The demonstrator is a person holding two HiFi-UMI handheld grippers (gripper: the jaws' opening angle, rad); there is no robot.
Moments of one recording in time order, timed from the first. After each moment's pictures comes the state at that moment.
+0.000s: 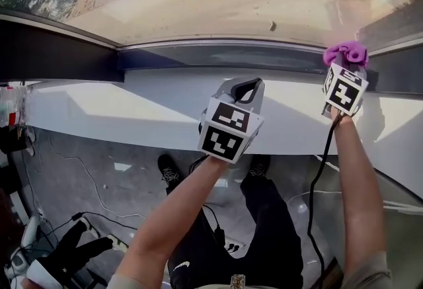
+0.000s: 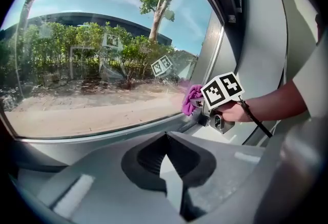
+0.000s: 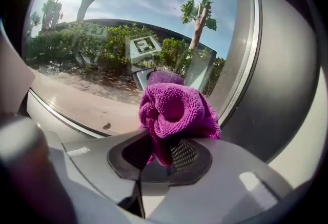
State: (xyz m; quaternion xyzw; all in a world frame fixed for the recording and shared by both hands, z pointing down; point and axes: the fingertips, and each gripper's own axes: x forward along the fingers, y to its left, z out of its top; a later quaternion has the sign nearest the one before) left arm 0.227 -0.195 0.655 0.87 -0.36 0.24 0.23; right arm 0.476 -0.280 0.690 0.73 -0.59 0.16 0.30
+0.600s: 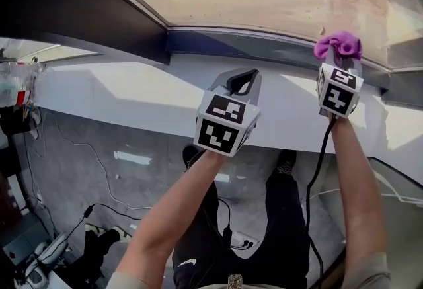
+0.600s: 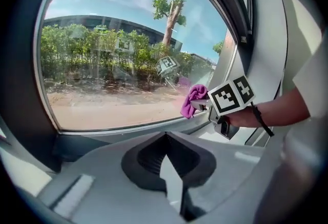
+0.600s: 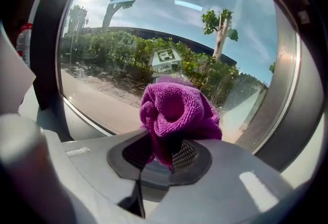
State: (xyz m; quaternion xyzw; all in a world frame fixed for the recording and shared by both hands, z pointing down) left arm 0.033 -0.194 0.645 0.84 -0.42 0.23 0.25; right arm 0.237 -0.290 0.669 0.67 -0.67 0.12 0.30
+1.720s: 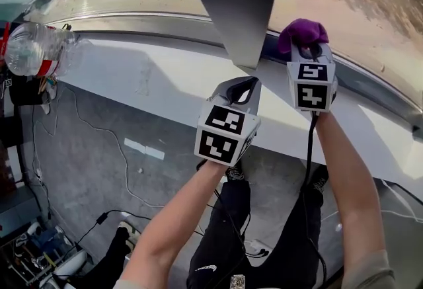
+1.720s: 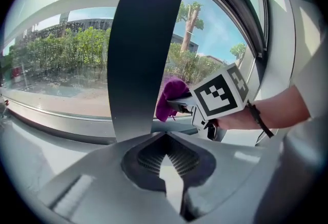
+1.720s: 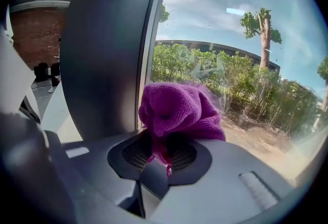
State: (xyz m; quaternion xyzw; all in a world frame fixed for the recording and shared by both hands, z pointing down) left arm -0.246 -0.178 0.653 0.80 -0.49 0.22 0.26; right arm -0.173 -0.309 0.679 0.48 -0.82 0.08 0.28
